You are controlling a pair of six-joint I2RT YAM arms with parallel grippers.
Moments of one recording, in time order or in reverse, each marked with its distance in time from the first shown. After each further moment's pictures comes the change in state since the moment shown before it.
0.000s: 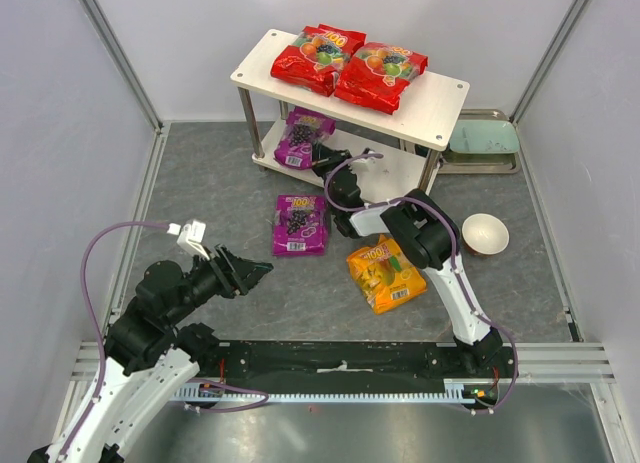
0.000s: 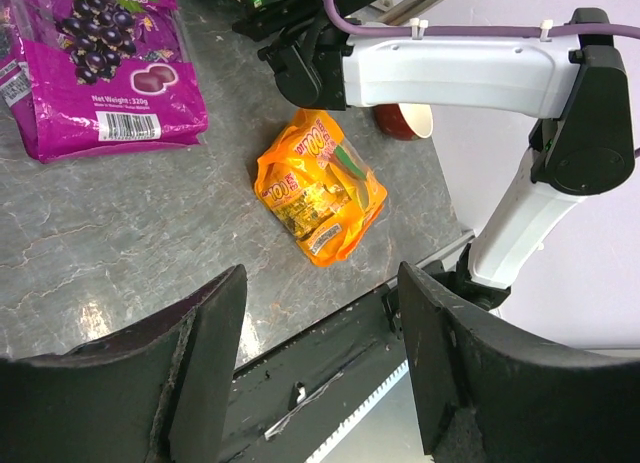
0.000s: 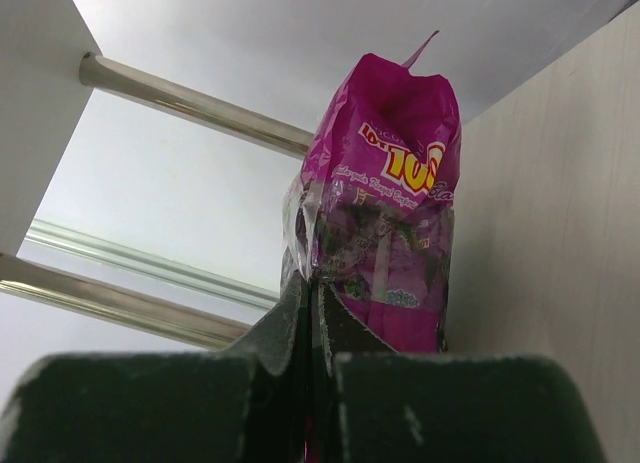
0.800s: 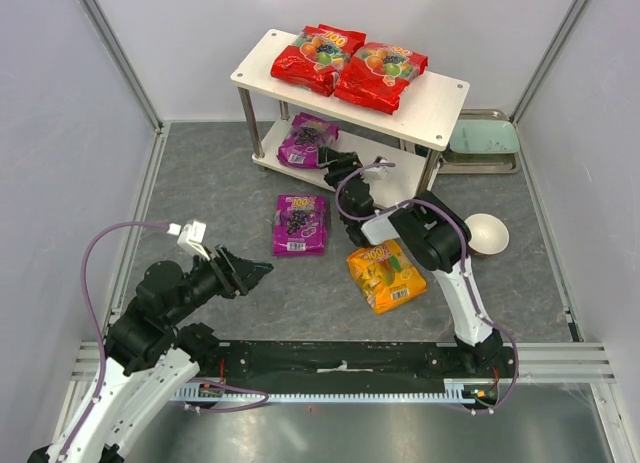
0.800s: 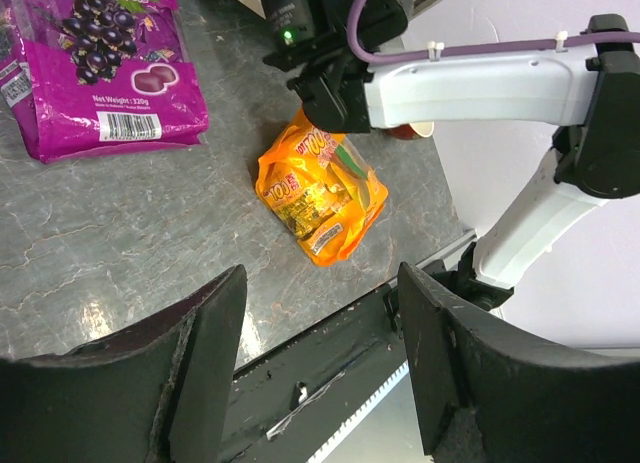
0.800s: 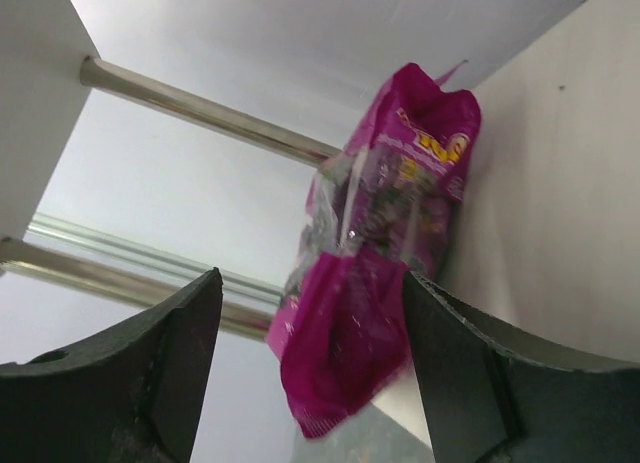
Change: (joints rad) left arm 0.000 0.002 -0.002 0.000 0.001 0.006; right arm -0.015 -0.063 -0.160 0.083 -0.012 -0.009
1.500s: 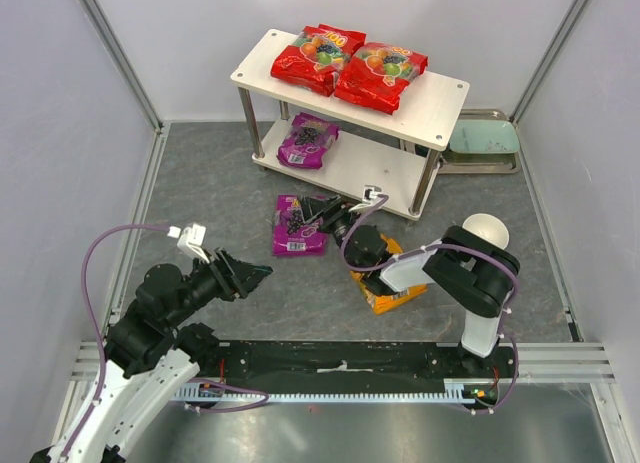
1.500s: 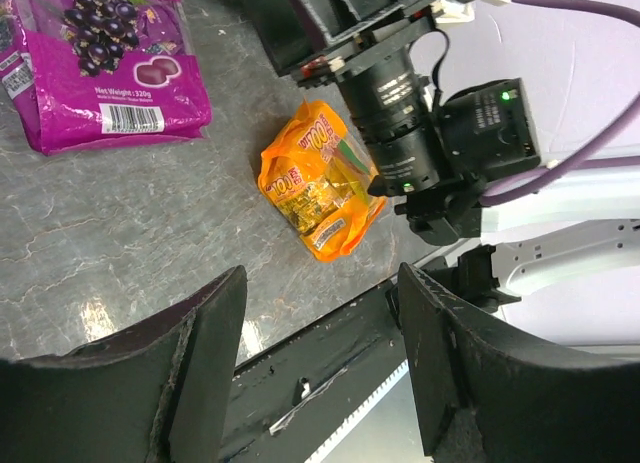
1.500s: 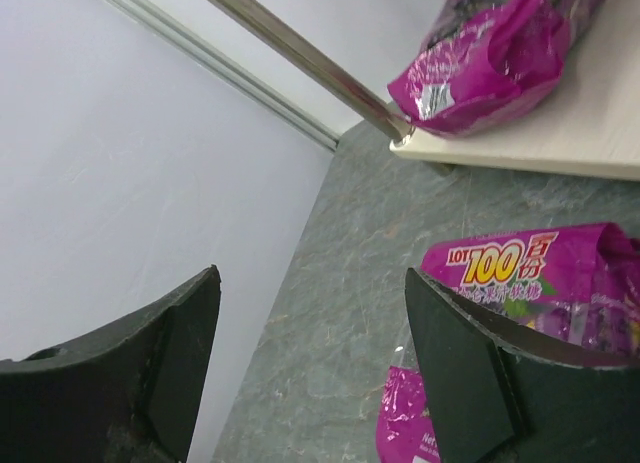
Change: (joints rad) left arm 0.000 -0.025 -0.016 -0.010 0.004 -0.001; right arm 0.256 -0.447 -0.517 0.017 -0.063 -0.247
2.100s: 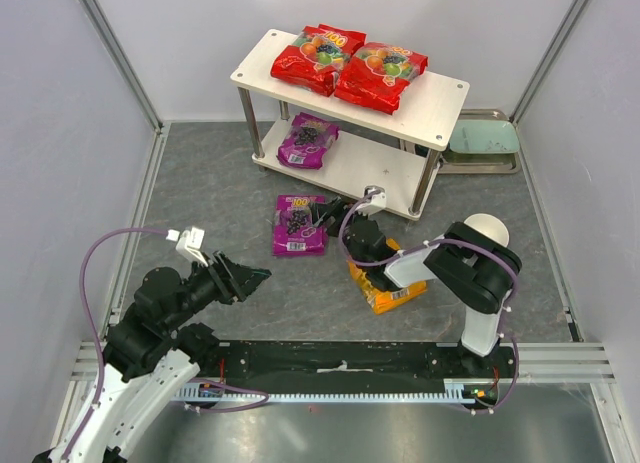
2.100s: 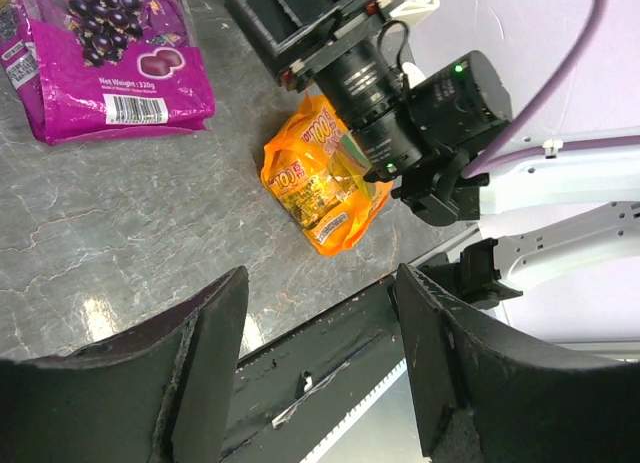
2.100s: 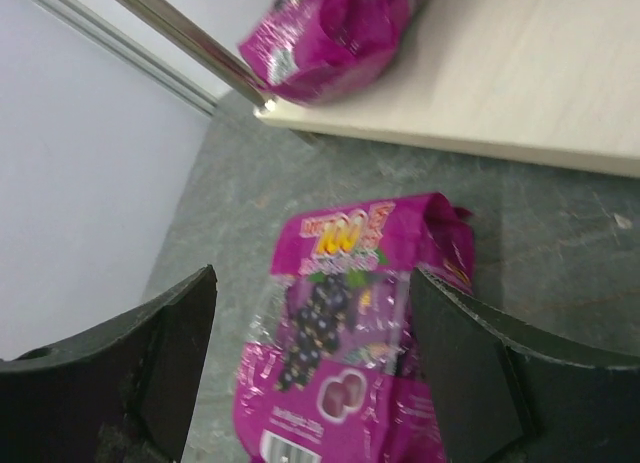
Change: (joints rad) left arm 0.000 -0.032 -0.005 -0.035 0.001 -0.001; right arm -0.051 -0.027 -0.032 -0.188 0.007 -0.082
